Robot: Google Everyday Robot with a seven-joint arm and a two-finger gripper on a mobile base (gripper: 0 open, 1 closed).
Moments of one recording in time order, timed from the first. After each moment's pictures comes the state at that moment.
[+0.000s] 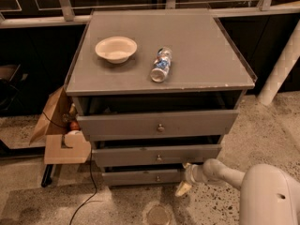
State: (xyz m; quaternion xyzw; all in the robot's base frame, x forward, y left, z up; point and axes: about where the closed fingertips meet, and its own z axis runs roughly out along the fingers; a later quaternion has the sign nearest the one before) arm 0.610 -0.183 0.200 -0.60 0.73 0.10 0.31
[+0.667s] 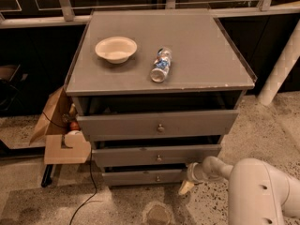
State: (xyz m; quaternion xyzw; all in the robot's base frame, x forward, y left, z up) arm 0.622 -0.204 0.181 -0.60 0.75 0.08 0.27
